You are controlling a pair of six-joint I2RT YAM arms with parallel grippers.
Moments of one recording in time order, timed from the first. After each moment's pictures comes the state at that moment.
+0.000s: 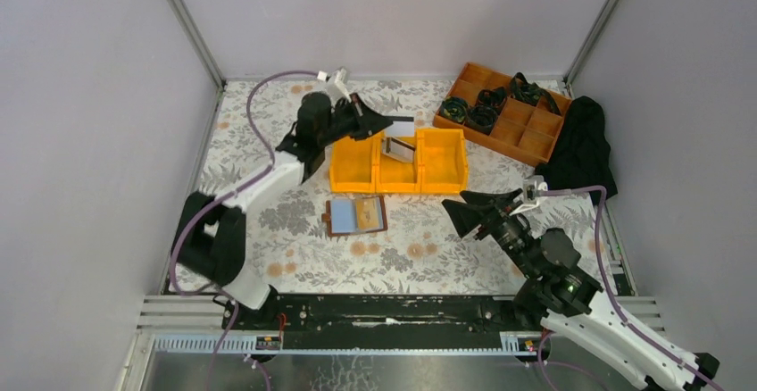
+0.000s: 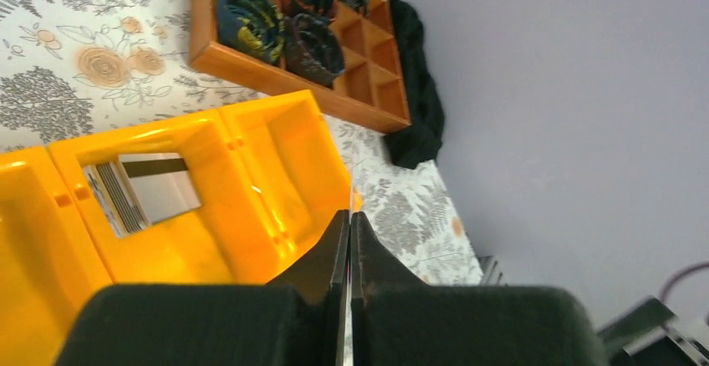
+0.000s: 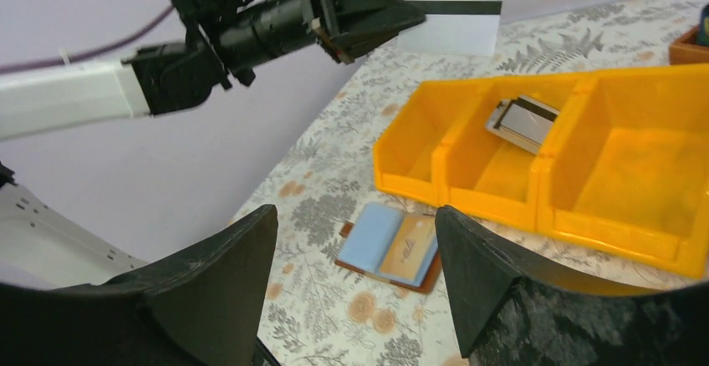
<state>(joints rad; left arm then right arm) -0.41 1.52 1.03 0.37 0.43 -0.79 0.87 0.27 0.34 0.09 0.23 0.55</state>
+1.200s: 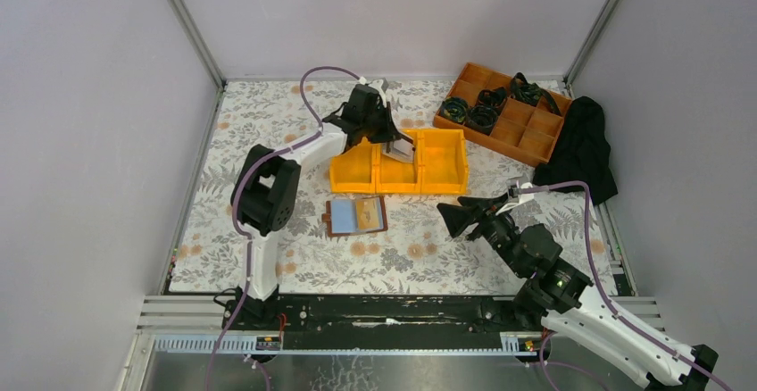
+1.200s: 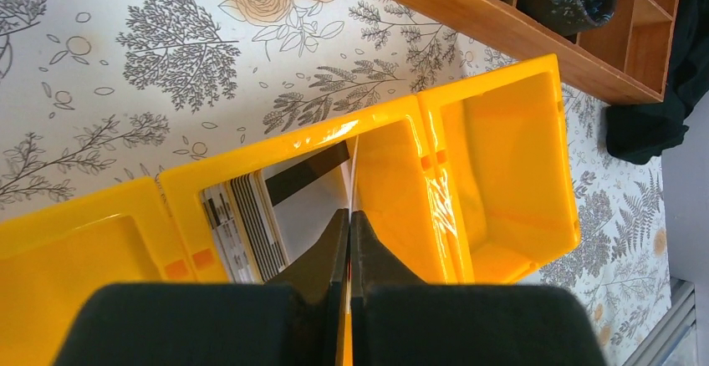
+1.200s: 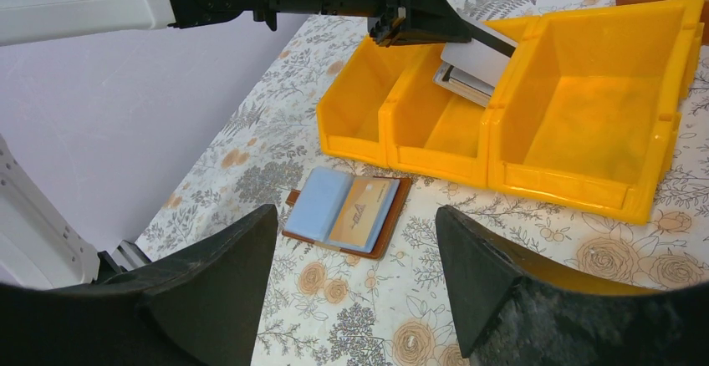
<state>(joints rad) -0.47 2.04 1.52 -0.12 0.23 -0.53 0.87 0.35 0.30 0.04 0.28 0.53</state>
